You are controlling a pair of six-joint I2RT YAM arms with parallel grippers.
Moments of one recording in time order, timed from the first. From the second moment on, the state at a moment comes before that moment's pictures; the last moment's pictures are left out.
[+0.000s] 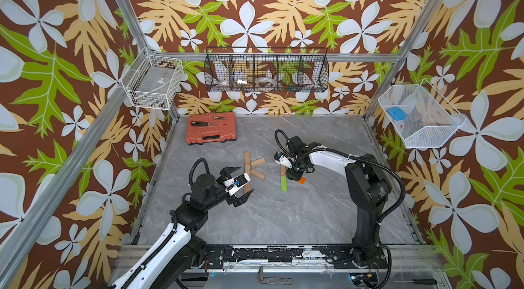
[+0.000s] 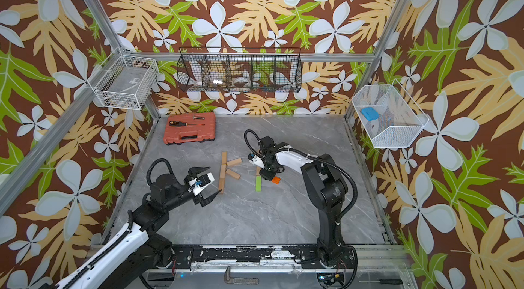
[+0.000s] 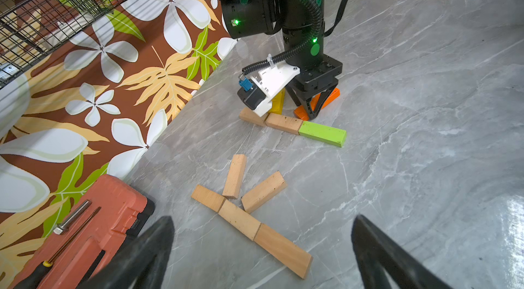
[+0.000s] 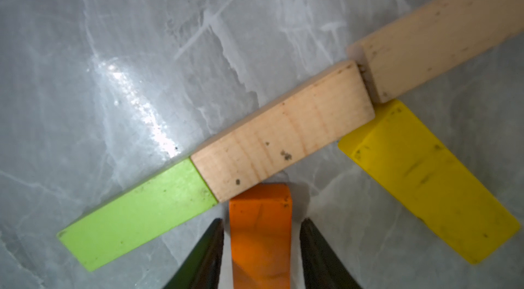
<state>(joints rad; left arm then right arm) -0.43 0.69 0.41 -0.06 0.35 0.56 0.52 1.97 1.36 -0.72 -0.08 -0.50</state>
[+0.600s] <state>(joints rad) -0.43 0.69 0.41 -0.06 0.35 0.56 0.51 1.76 1.33 -0.70 -0.10 -0.49</state>
